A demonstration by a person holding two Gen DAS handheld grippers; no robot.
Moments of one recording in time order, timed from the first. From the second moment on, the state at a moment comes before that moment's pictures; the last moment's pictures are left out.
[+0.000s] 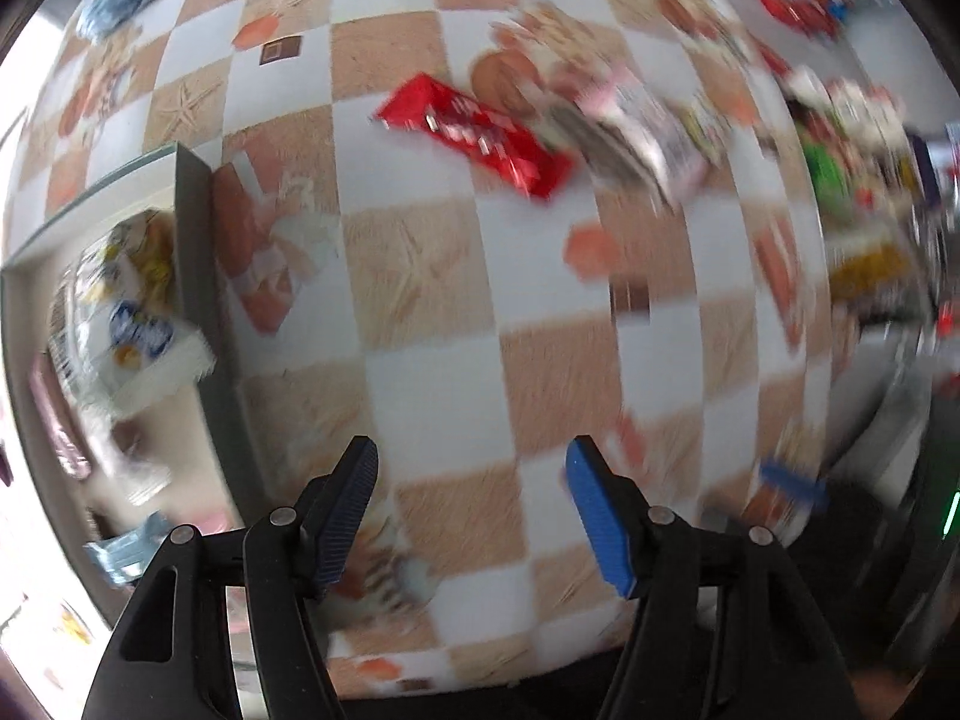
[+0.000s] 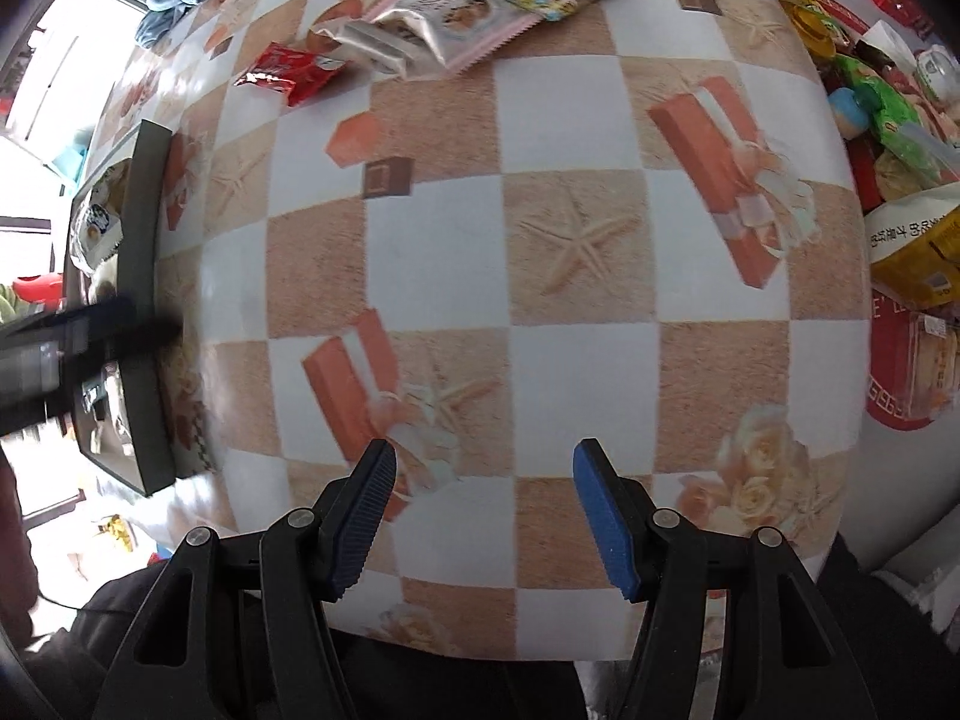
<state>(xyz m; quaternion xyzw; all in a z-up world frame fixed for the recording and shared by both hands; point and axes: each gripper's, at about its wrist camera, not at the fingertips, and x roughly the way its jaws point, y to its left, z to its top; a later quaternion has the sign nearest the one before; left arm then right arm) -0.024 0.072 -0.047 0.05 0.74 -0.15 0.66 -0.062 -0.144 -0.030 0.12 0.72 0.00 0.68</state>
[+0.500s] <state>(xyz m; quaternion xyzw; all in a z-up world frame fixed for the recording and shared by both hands) 0.079 0.054 -0.082 -0.07 0.74 -0.05 0.67 -0.135 -0.233 -0.028 0.12 0.72 -0.03 0.69</state>
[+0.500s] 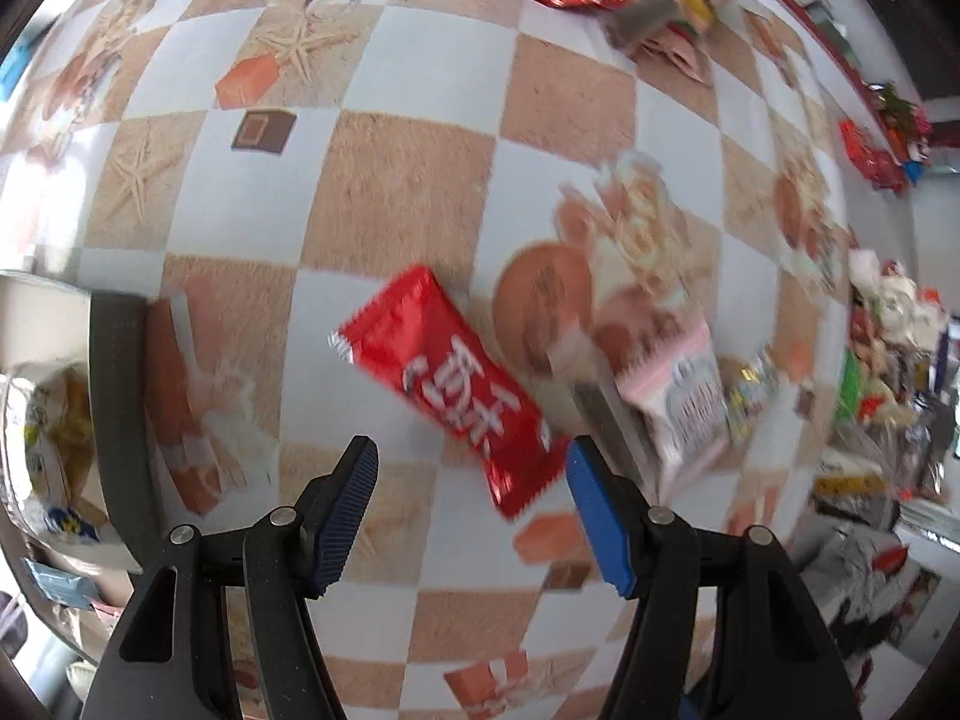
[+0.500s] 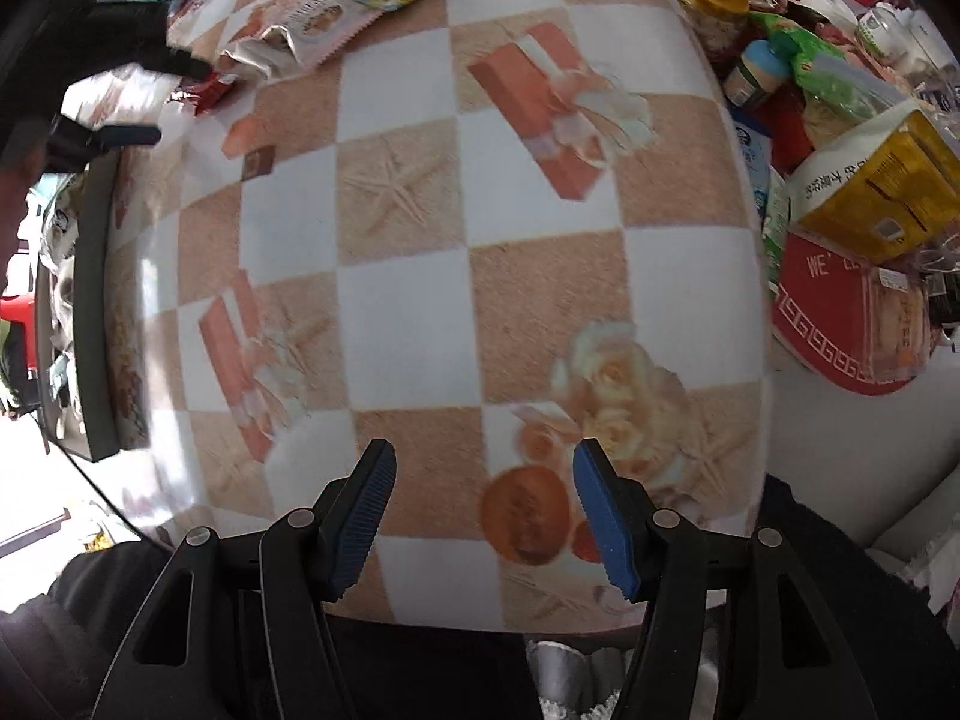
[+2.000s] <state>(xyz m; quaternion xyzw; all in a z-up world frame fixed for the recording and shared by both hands) -0.029 0.089 -0.081 0.07 0.72 -0.08 0.68 0.117 -0.095 -0.036 -0.07 0.65 0.13 0.74</state>
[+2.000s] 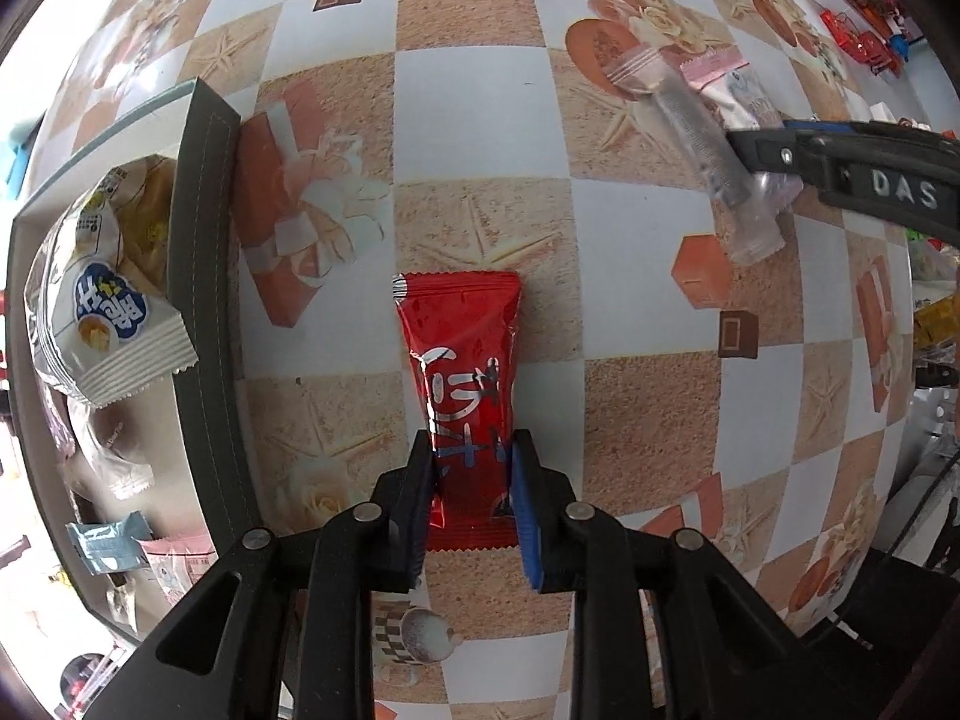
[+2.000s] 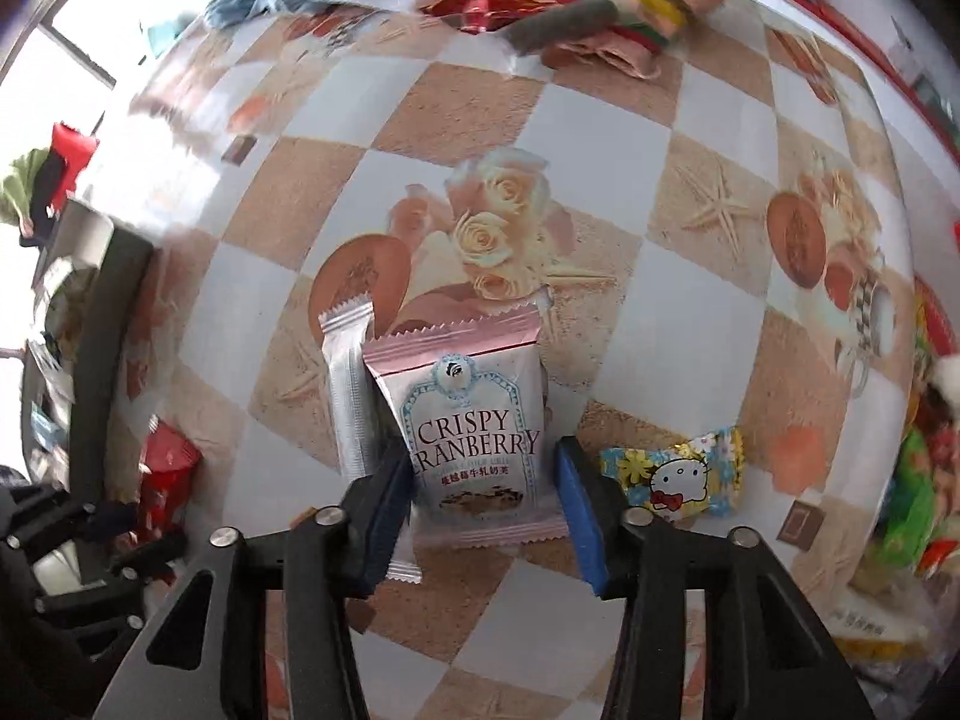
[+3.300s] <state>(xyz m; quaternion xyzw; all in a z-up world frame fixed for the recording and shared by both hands) -0.091 0.078 -0.081 0.20 0.70 -0.20 0.65 -0.080 -0.085 -0.066 0.00 0.73 0.02 0.68</state>
